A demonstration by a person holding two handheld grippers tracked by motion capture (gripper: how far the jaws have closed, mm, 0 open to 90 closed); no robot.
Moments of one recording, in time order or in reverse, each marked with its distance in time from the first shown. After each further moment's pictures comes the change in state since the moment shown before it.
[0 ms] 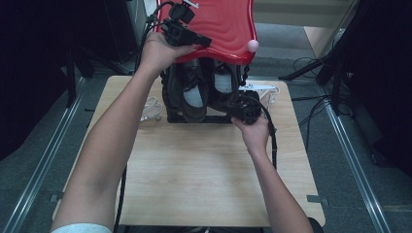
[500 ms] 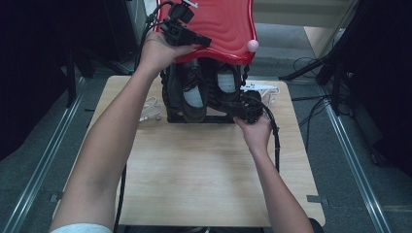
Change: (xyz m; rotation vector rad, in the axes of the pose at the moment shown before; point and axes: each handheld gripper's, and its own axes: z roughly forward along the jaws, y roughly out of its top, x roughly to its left) left arm 0.003 0.000 0.000 0.003 -0.018 -0.008; right arm -0.001 -0.002 -0.003 0.003 -0.016 -0.018
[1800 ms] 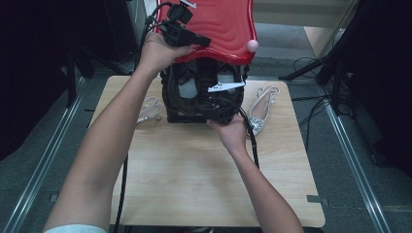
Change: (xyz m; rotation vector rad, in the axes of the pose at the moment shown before) left arm 0.001 -0.003 -0.001 -0.021 0.000 -0.009; right arm 0.063 0.017 0.046 0.060 0.135 -0.125
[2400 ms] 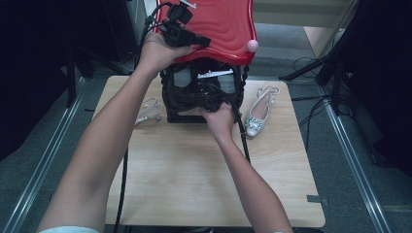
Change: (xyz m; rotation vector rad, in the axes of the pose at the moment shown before) left arm -0.001 -0.001 -0.001 -0.002 0.008 0.006; right arm -0.007 0.029 0.035 0.007 -0.023 0.077
